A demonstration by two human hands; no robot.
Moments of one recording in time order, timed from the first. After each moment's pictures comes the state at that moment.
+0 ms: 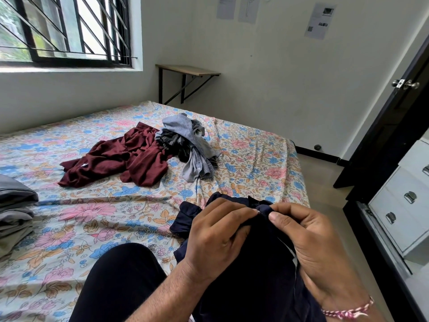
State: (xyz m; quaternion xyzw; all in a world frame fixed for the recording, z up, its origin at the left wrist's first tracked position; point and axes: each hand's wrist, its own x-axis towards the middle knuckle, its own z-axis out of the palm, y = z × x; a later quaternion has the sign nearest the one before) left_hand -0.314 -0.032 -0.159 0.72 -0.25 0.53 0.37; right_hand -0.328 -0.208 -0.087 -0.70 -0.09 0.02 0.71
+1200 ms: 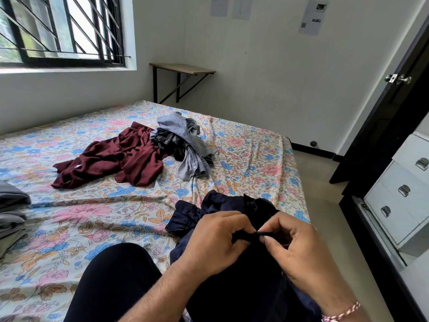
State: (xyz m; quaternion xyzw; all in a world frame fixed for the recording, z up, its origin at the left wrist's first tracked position) left_hand -0.313 -0.034 -0.163 0.85 -0.24 0.27 0.39; right_hand -0.324 -0.230 -0.114 -0.89 -0.17 -0.11 0.40
